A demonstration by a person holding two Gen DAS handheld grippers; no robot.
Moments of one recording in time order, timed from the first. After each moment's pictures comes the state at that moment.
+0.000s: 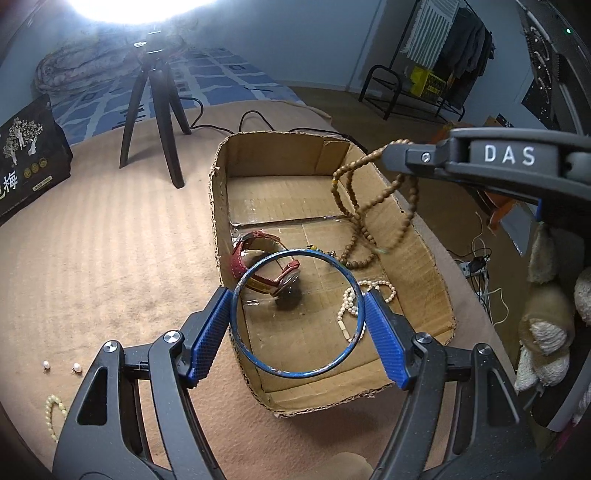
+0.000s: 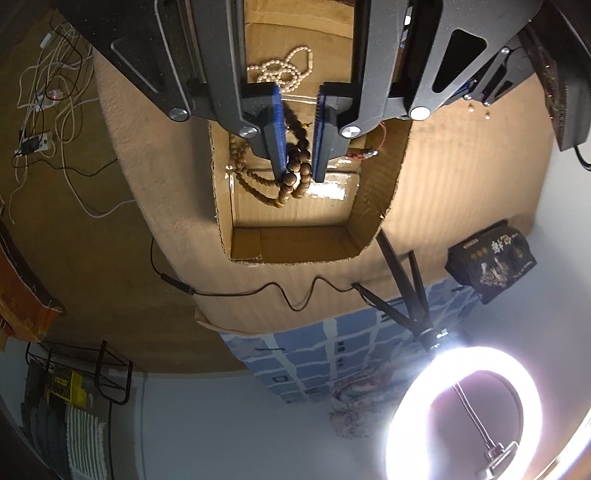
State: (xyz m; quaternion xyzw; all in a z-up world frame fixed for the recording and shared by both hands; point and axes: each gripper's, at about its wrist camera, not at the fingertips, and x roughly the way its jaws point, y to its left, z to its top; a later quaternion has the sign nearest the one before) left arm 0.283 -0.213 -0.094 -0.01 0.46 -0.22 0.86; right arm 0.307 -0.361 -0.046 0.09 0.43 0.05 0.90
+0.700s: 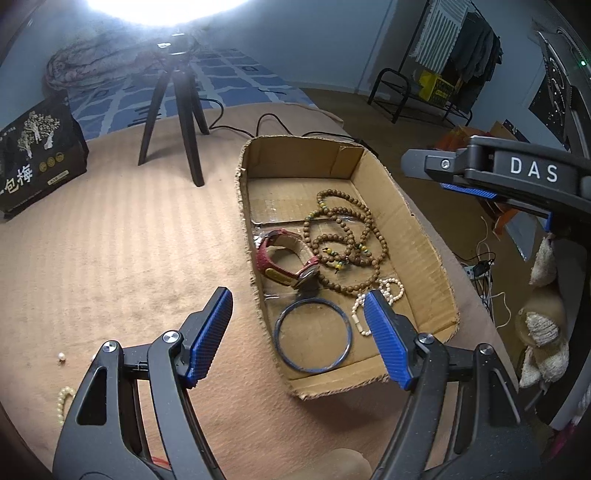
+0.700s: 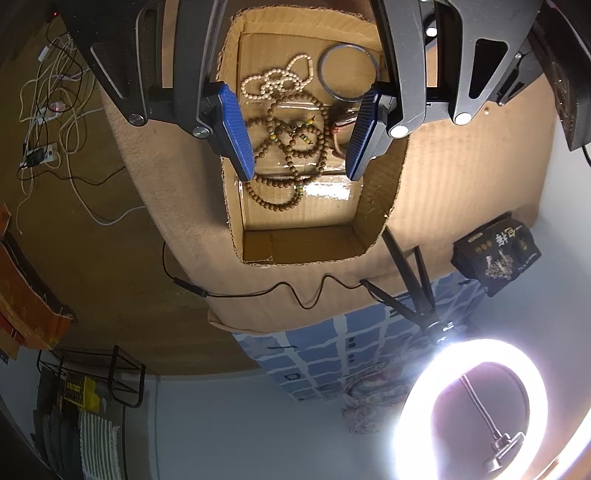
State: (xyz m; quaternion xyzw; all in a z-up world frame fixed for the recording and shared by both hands) left arm 0.278 -0.191 -0.085 -0.01 0.46 -0.21 0.86; right arm 0.297 -0.360 -0.041 0.10 0.42 0.03 0.90
